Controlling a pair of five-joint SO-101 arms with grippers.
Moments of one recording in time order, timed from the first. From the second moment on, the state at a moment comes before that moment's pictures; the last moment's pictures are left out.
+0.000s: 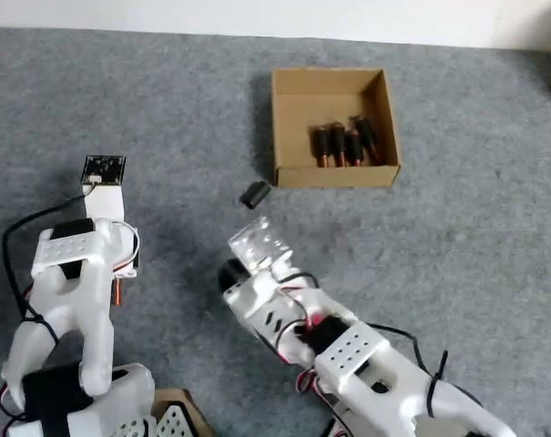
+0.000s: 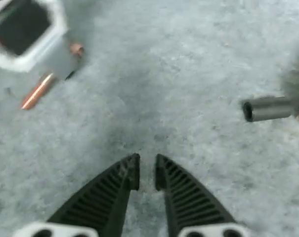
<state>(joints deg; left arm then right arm) -20.1 -17.5 50.9 50.0 -6.2 -45.8 -41.8 78.2 5.8 2.1</state>
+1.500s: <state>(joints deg) -20.1 -17.5 53.1 45.9 -6.2 -39.8 22.3 -4.9 56.7 -48.1</state>
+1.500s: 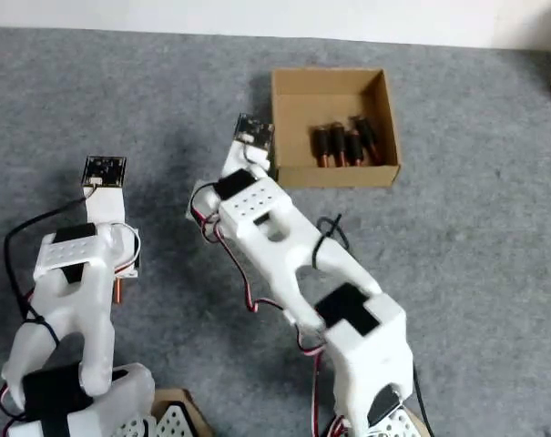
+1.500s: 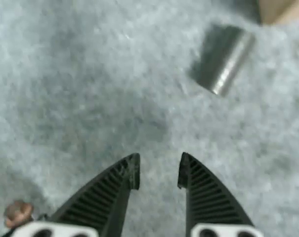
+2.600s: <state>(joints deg) -20.1 -17.5 53.1 44.8 -6.2 -33.4 31.6 -16.5 58.7 -44.5</state>
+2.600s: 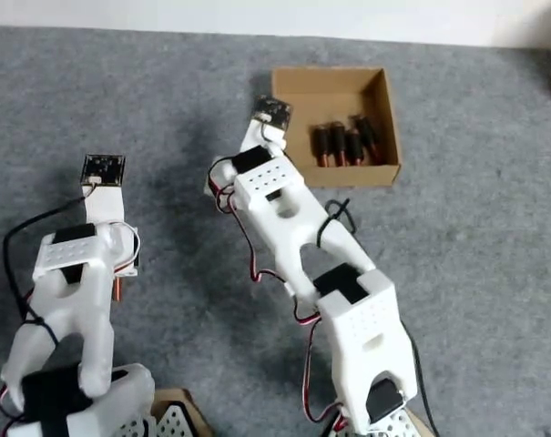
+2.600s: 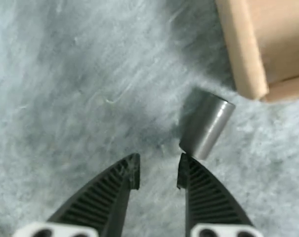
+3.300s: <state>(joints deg) -20.1 -17.5 53.1 44.8 -6.2 -29.7 27.9 -16.5 64.4 -44.5</state>
